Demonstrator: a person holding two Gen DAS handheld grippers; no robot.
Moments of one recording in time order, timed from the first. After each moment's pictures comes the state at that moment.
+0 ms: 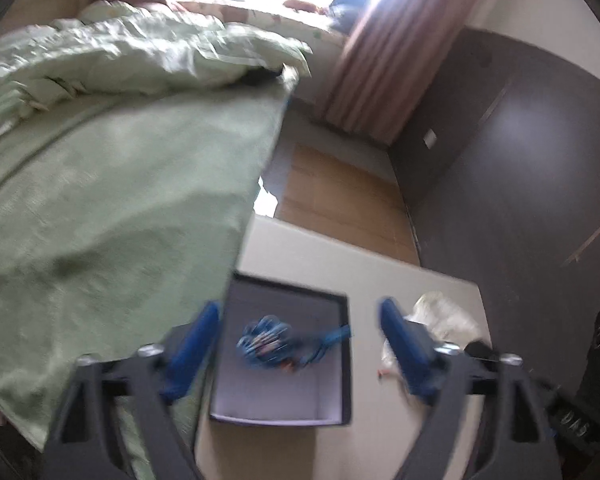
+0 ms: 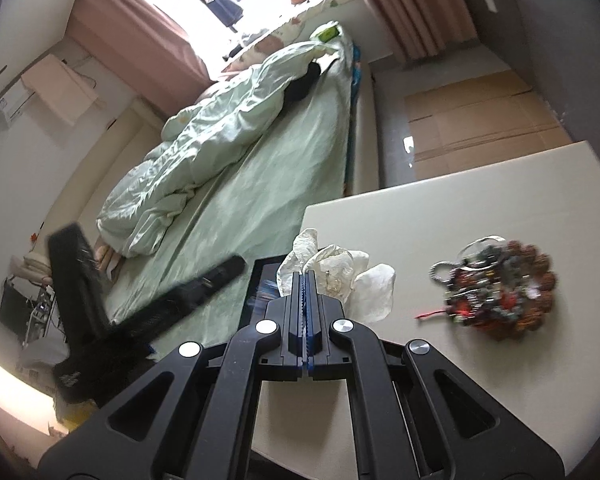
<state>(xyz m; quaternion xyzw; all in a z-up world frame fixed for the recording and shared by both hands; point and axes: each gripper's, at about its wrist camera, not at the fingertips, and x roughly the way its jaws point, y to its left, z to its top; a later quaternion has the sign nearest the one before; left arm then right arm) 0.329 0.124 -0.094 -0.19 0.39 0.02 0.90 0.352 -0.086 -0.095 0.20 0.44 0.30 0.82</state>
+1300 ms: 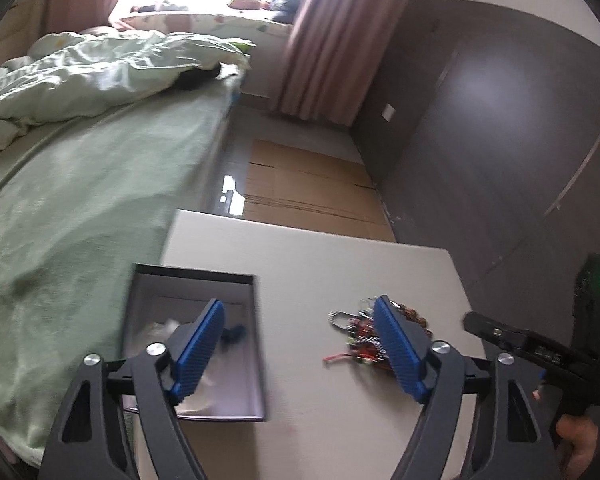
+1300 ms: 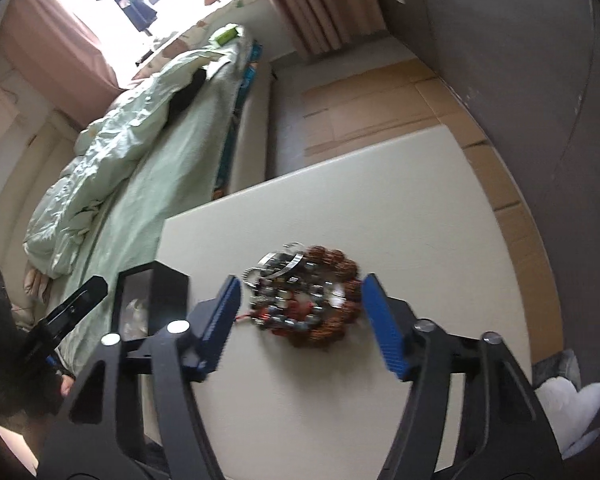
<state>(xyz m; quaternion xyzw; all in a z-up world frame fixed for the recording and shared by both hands) 0.345 0.037 -0.103 -0.14 0.41 -0.06 0.90 0.381 -0.212 -0.136 0.17 0.49 0.14 0.85</state>
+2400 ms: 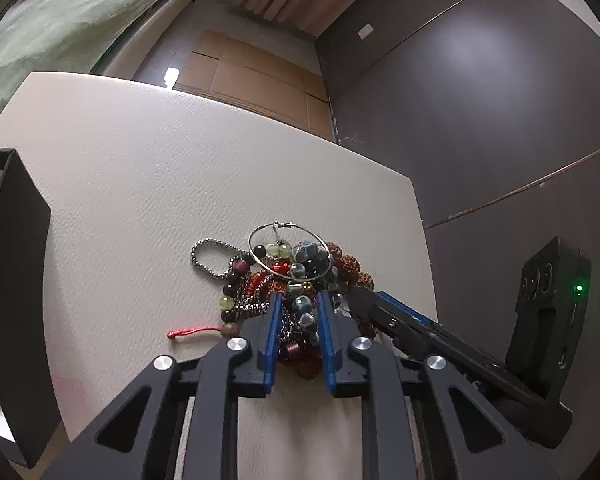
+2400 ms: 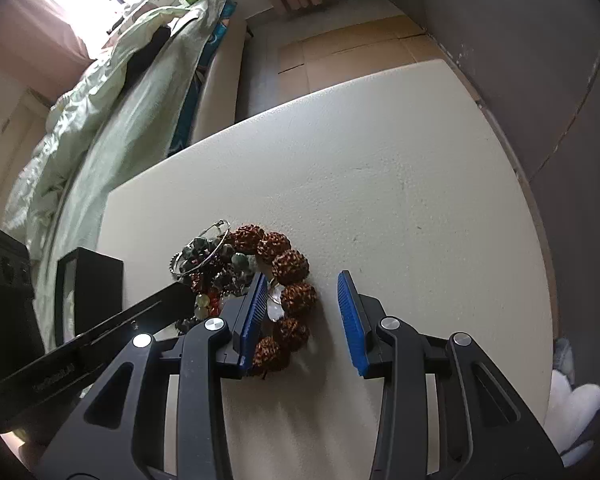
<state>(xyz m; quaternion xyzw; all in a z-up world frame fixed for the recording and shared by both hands) 0.412 -0.035 -0.205 -0.25 0.54 -0.16 0.79 0.420 -0.211 -0.200 0.14 0.55 0.12 0.81</state>
